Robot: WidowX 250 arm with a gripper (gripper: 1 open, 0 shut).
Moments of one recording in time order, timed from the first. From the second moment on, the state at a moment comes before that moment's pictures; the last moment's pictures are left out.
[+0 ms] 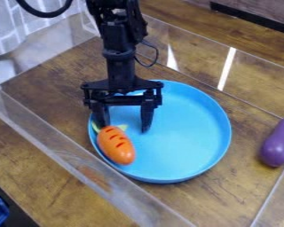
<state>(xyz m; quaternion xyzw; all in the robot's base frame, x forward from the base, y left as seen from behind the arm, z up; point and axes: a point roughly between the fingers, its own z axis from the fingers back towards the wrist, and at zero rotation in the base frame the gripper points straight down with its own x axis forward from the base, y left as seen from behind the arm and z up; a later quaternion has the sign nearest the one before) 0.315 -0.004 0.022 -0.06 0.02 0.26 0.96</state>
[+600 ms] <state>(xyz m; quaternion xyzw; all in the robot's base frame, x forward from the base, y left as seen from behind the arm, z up) 0.309 -0.005 0.023 -0.06 0.04 0.21 0.97</state>
